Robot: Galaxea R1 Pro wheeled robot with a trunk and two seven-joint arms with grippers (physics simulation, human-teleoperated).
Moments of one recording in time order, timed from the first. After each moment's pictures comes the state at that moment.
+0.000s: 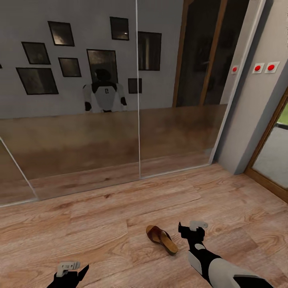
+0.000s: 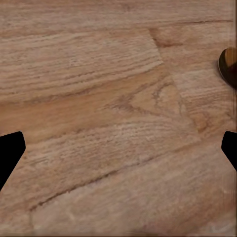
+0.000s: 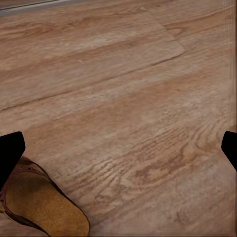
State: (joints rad) left arm -0.37 0.15 0.60 -0.27 -0.30 -0.29 -0.59; right arm -0.71 0.05 -0.05 -0.04 0.02 -0.40 -0.22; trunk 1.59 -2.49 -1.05
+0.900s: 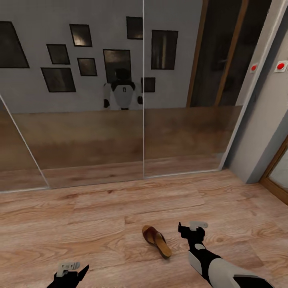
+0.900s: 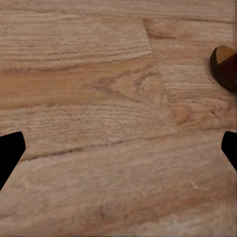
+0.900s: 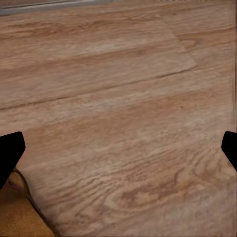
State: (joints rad) left arm -0.37 0.15 0.60 -0.27 -0.30 -0.29 -0.59; right arm -0.71 0.05 -0.05 -0.04 0.02 -0.40 -0.22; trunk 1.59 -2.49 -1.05
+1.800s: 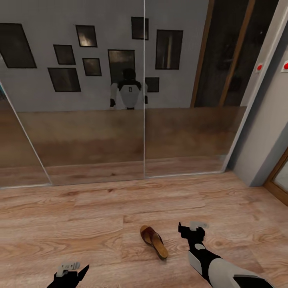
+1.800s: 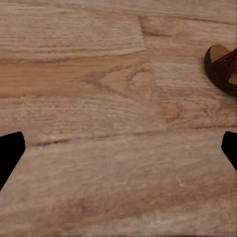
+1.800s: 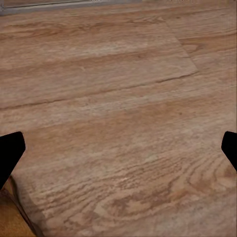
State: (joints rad) left arm -0.37 0.15 0.60 -0.27 -0.30 -0.29 -0.59; right arm -0.71 0.05 -0.05 -0.04 0.02 -0.40 -0.22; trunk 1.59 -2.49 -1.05
